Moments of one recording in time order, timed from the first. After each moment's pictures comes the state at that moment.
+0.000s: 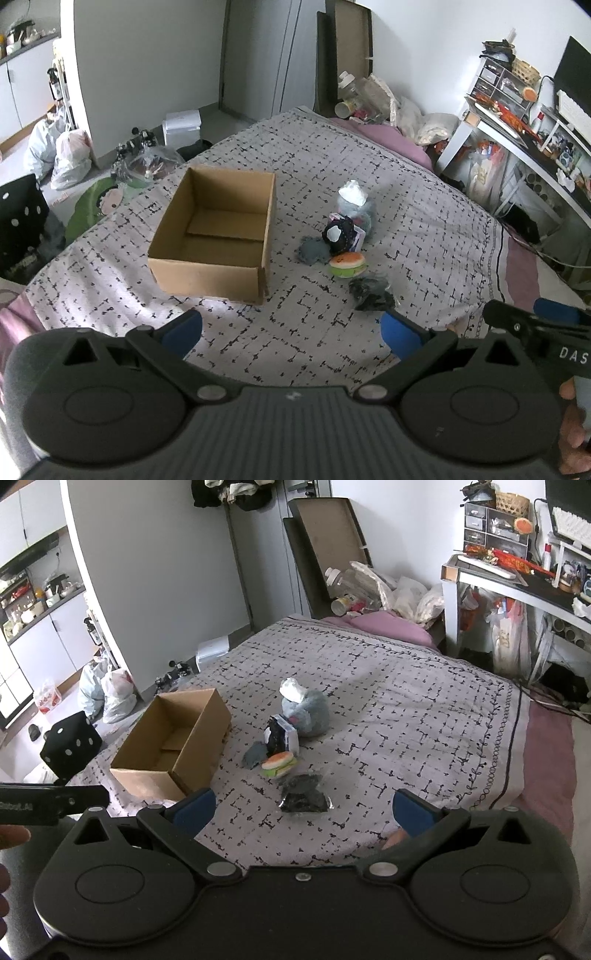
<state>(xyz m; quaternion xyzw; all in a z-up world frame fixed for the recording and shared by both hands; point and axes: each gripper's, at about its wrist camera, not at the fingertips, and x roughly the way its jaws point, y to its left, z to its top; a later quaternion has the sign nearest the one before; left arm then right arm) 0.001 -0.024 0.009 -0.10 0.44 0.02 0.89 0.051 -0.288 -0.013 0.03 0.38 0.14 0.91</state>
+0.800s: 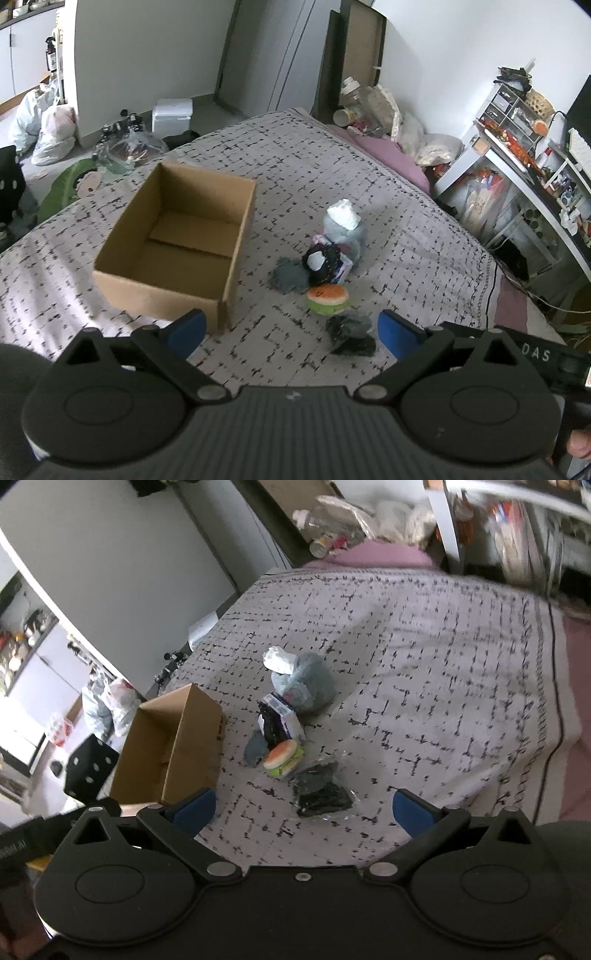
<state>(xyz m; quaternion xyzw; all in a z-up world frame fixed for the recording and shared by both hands) 0.065 -0.028 -0.021 -0.16 0.43 0.01 0.89 0.139 -0.297 -0.066 0.16 0.48 0.13 0.85</state>
